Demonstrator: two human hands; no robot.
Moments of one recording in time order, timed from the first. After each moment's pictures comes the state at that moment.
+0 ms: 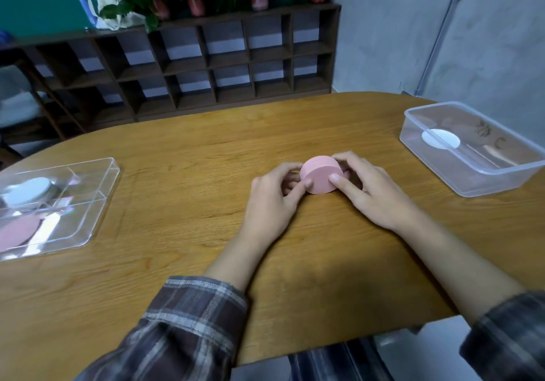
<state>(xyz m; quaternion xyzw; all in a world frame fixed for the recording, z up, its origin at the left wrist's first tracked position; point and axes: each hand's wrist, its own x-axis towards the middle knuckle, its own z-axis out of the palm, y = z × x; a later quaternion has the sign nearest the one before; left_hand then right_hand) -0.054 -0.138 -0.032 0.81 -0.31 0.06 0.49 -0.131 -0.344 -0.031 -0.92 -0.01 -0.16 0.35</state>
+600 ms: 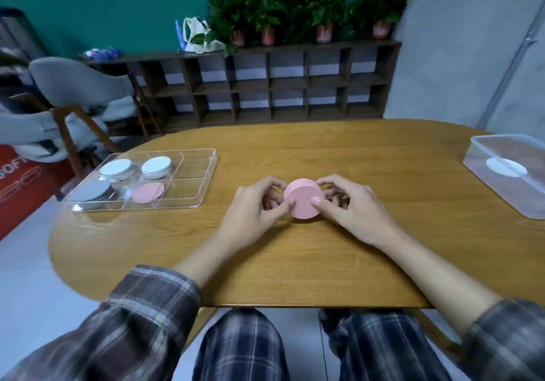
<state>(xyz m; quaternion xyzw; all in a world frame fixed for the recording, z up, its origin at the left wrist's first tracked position) -0.071 0.055 -0.005 0.84 -0.31 0.07 0.44 -0.126 -0.180 -0.012 -0.88 -0.10 -0.18 0.43</state>
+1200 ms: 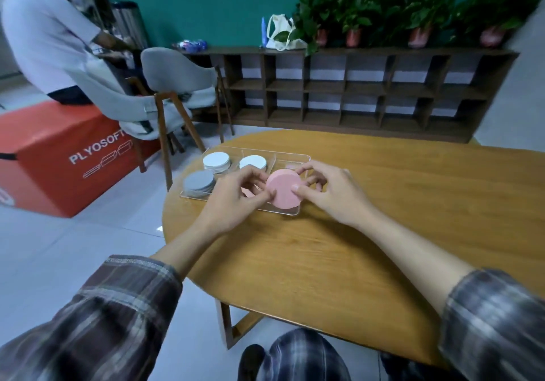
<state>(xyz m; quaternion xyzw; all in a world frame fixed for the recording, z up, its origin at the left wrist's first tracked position) -0.026 0.258 0.032 0.88 -0.16 0.12 0.44 -0.010 0.021 0.031 -0.87 -0.20 -0.11 0.43</state>
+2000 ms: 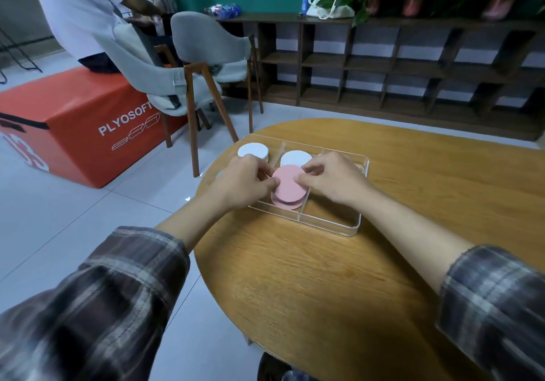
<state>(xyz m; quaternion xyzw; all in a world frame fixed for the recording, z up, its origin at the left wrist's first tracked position) 0.065 0.333 0.025 0.96 -0.06 0.04 0.25 0.099 0.119 0.018 -0.92 -0.16 0.00 0.35</state>
